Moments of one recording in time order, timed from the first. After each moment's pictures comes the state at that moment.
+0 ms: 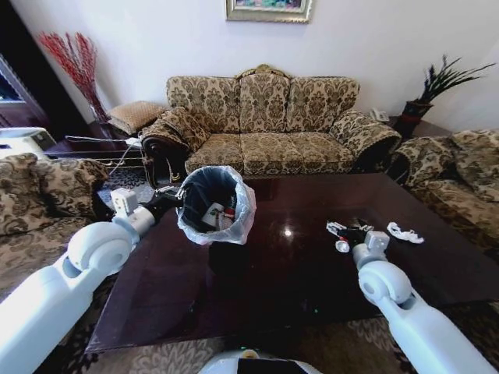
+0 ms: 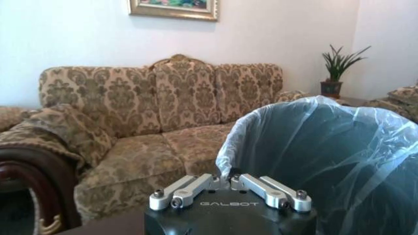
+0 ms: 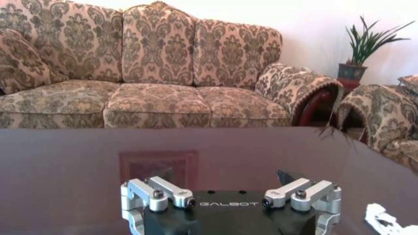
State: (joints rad) left arm 1.15 -0.60 -0.62 -2.29 -1.06 0.48 -0.23; right arm -1.27 0.87 0.45 2.09 0.71 -0.41 0.51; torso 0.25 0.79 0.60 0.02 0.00
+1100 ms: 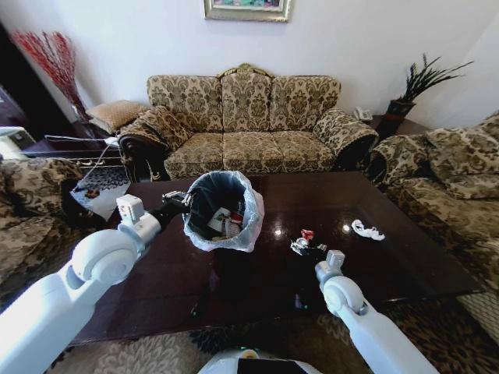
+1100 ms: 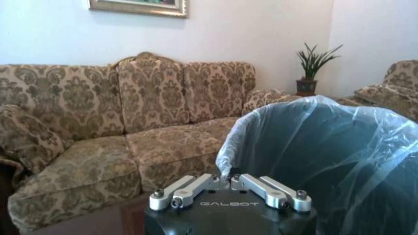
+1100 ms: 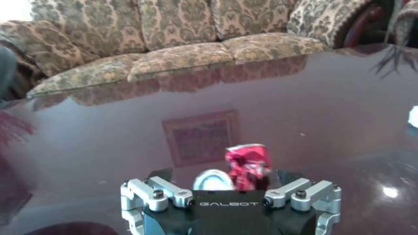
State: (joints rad) left arm 1.17 -0.61 -0.59 -2.34 -1.05 0.49 -0.26; right arm -1.21 1.00 0.22 1.86 0.73 -0.26 0.36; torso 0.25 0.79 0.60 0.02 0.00
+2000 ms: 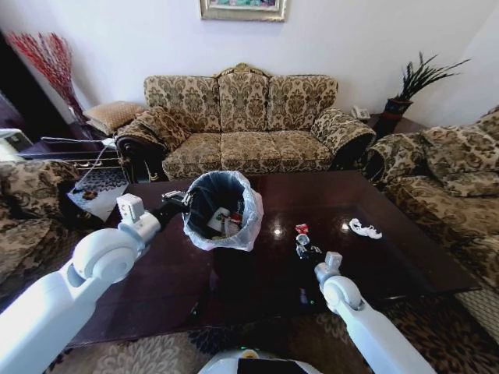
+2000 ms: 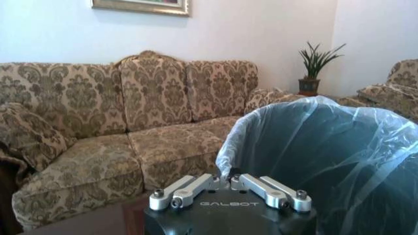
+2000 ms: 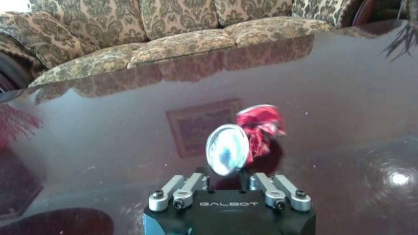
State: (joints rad) left arm 1.16 -0.61 -0.59 -2.33 -1.06 0.49 -0.25; right arm -1.18 1.01 0.22 1.77 0.75 -0.24 0.28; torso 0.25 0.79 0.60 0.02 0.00
